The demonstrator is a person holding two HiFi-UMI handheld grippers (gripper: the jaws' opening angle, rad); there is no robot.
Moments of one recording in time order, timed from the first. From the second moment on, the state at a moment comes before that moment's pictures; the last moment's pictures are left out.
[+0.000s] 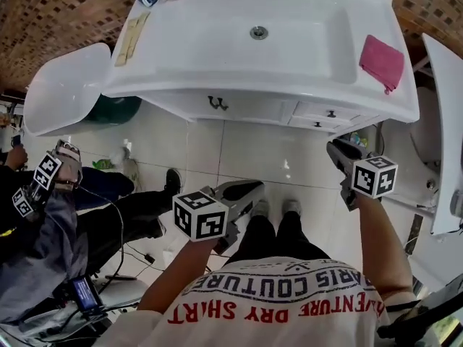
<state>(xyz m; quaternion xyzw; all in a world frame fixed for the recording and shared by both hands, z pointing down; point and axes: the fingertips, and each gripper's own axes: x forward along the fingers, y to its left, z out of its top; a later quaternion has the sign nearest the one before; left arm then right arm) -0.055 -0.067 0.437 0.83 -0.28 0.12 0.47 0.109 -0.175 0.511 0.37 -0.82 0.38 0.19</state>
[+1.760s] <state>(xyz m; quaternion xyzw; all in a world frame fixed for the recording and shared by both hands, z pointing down) -0.087 -0.067 0.540 0.78 -0.29 0.15 0.53 0.164 -0.299 0.714 0.53 -0.70 0.36 0.32</state>
